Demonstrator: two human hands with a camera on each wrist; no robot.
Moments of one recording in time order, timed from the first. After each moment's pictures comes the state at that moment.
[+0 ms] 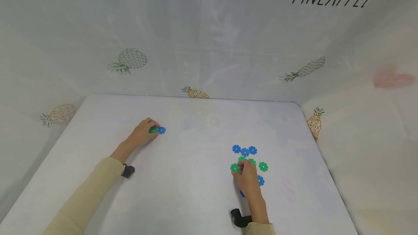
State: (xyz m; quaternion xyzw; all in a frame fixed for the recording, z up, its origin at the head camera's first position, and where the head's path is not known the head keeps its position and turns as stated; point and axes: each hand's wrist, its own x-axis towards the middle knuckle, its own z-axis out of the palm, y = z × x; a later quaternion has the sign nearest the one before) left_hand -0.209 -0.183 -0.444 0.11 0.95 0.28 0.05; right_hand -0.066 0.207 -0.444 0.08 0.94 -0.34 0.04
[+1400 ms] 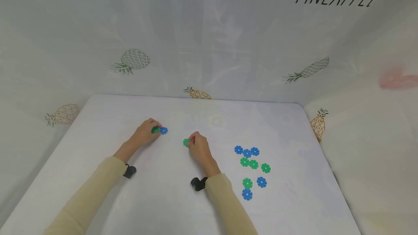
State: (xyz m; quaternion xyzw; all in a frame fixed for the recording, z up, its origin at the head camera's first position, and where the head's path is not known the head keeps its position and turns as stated) left_hand -0.206 -0.179 -0.437 0.10 0.96 0.27 0.05; right_hand -0.165 0.063 -0.442 -0.07 0.89 -0.46 0.05
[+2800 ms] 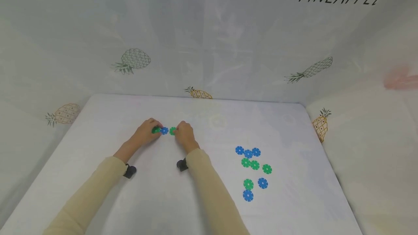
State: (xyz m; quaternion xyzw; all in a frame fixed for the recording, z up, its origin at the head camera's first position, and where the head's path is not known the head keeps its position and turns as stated) left_hand -0.209 -0.176 -0.434 0.10 0.96 0.26 0.05; right_hand -0.221 -0.002 -0.437 -0.04 0.92 -0.36 0.12
